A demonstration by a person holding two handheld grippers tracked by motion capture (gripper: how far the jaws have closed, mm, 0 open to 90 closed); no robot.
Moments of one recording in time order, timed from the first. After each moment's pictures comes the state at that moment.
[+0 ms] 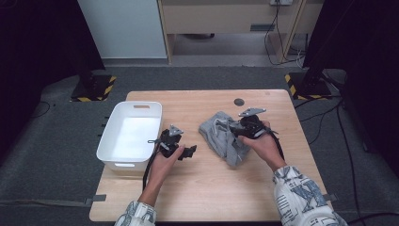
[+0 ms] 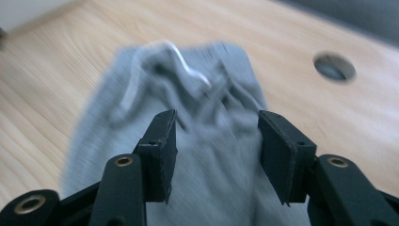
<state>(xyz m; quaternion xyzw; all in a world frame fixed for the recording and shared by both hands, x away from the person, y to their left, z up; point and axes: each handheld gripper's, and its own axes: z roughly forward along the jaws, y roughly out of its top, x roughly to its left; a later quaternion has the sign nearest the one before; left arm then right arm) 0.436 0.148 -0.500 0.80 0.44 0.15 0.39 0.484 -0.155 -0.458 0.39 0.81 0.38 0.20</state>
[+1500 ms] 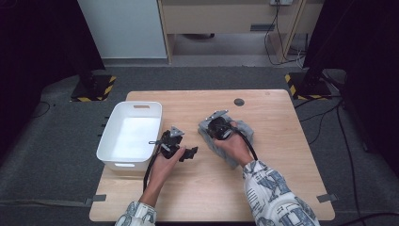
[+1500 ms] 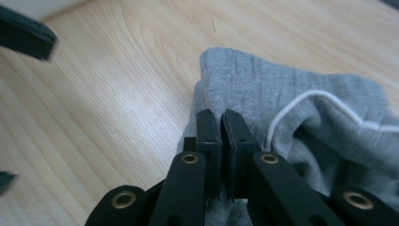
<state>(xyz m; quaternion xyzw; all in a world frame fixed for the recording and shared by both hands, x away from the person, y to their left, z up) 0.433 0.144 -0.501 0.80 0.44 0.14 0.39 0.496 -0.061 -0.480 0.34 0.86 0.34 0.17</state>
